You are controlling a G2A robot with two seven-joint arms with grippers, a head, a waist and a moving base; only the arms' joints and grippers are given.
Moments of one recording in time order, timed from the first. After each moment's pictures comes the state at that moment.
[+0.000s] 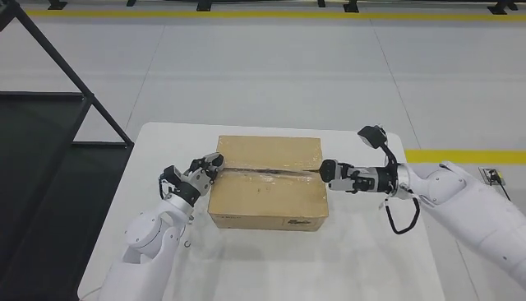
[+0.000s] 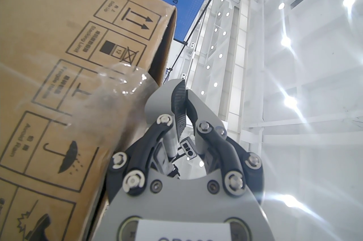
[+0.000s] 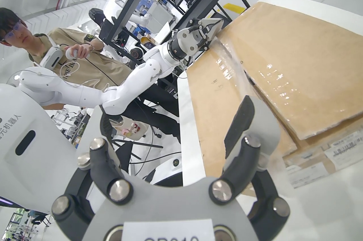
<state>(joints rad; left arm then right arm) 1.01 -1.30 -1.38 -1.43 -0.65 0.13 -0.31 -0.18 -0.83 0.26 -1.04 0.68 -1.01 0.81</state>
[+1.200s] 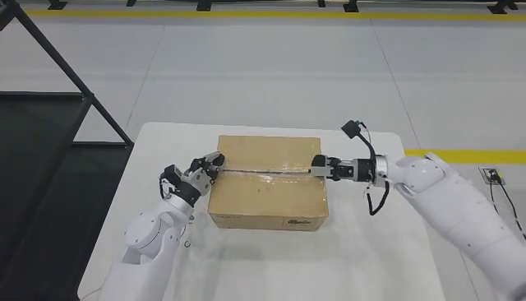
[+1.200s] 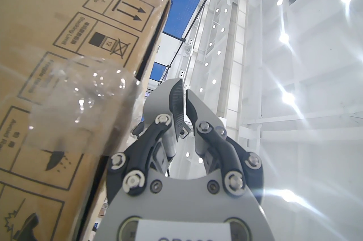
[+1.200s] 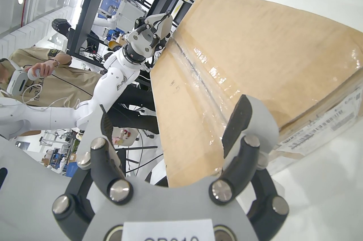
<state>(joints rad) 1.02 -1.30 -1.38 -1.45 -0.65 0.11 -0.33 -0.22 -1.02 0.43 -0.85 0.56 -0.77 0.92</state>
